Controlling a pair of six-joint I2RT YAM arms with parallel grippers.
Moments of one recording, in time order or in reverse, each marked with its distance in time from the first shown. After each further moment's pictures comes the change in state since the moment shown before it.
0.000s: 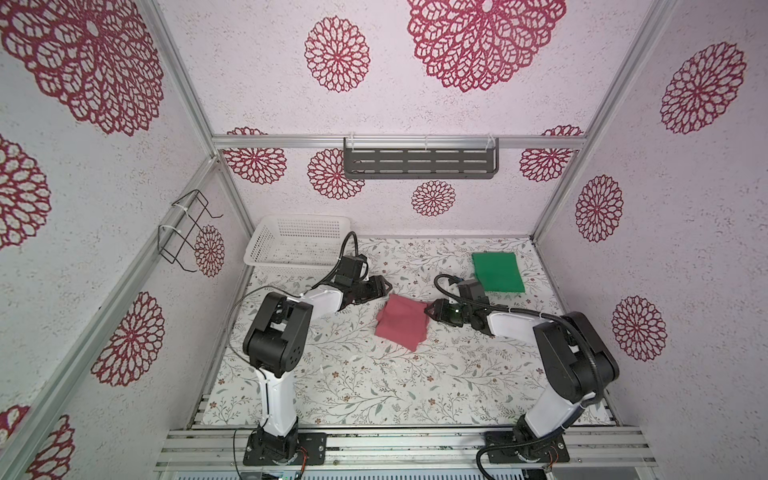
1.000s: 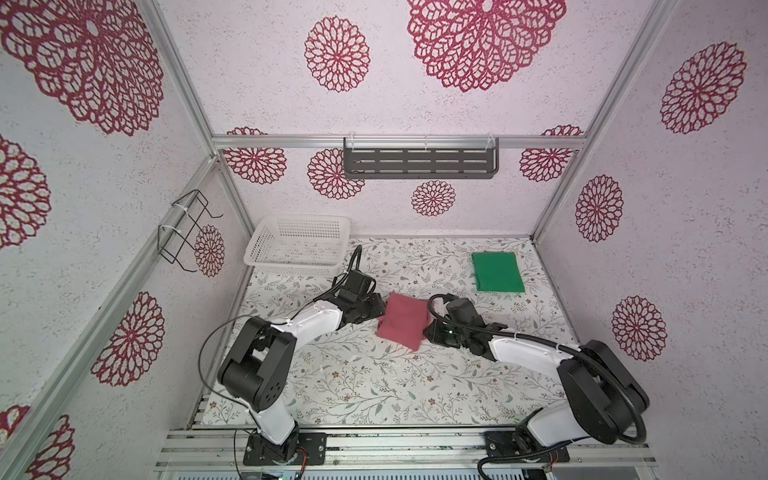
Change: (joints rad) left arm -0.132 -0.243 -0.161 -0.211 -0.258 -0.126; right arm 0.203 -0.211 -0.121 -0.079 0.152 0.141
